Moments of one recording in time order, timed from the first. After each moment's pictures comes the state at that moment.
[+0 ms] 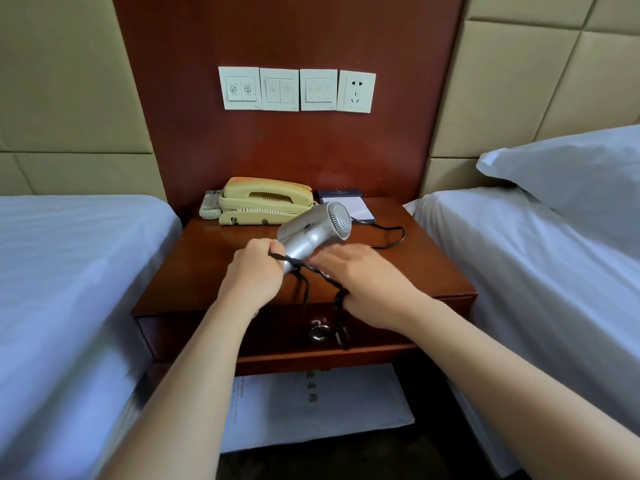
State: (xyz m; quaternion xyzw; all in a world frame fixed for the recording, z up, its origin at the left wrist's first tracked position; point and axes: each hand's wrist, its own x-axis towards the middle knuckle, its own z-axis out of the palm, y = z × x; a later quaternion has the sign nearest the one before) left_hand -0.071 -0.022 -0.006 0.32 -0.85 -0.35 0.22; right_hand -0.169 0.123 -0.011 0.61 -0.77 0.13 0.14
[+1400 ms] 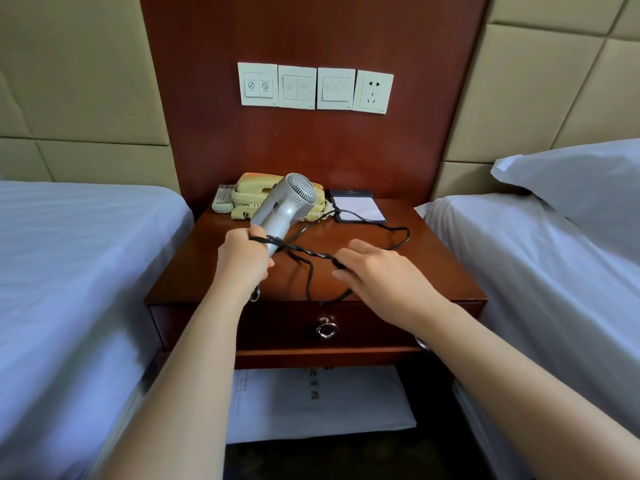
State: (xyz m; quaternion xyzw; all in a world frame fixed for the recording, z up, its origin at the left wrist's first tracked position) left_hand -0.069 -0.040 0.001 0.41 -0.71 -0.50 0.29; right_hand -0.152 0.130 0.003 0.58 -0.78 0.13 0.18
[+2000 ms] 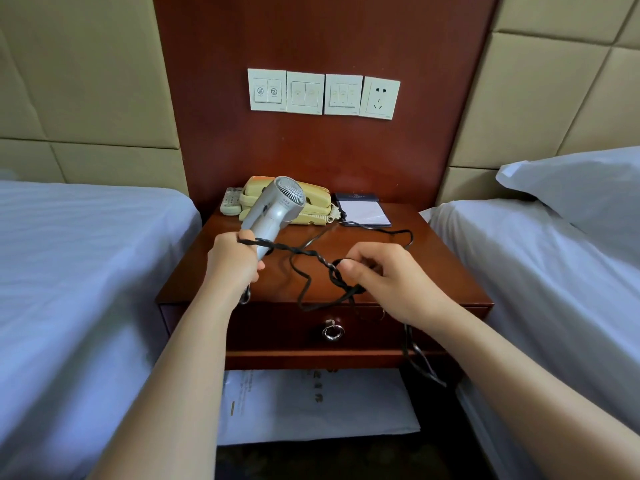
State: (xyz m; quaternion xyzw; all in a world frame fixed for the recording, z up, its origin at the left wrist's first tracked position) left_hand -0.059 -0.056 0.004 0.46 -0.66 -0.52 0.29; right_hand -0.143 0.134 0.011 0.53 -0.76 0.38 0.01
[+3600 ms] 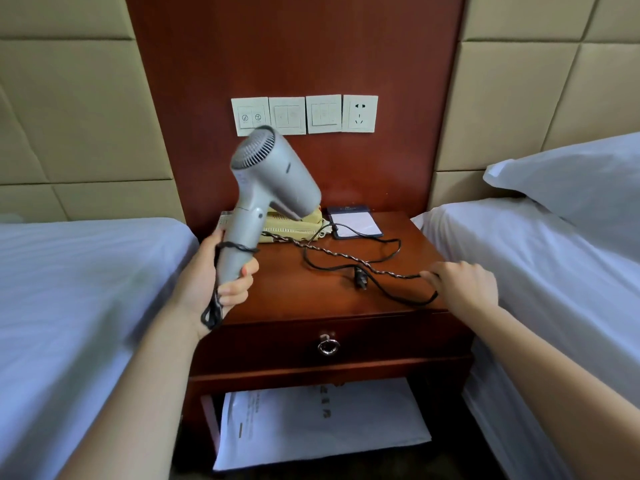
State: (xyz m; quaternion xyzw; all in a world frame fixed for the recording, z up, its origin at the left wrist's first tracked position) left_hand -0.033 -0.062 0.016 0.14 -0.53 -0.81 0.22; right_hand -0.267 0.197 -0.038 0.26 -0.94 0.04 0.24
